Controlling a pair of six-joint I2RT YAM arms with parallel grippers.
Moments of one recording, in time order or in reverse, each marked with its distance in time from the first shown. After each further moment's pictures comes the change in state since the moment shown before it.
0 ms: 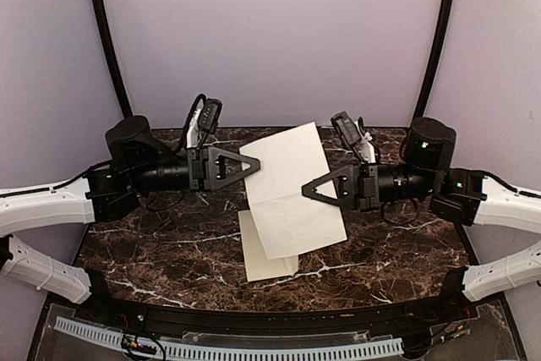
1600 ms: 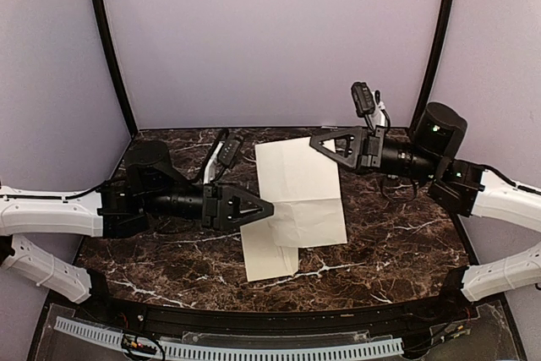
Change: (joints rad) left arm -0.105 0.040 -0.079 0.029 0.015 0.036; right arm -0.114 0.029 0.029 0.154 0.117 0.166
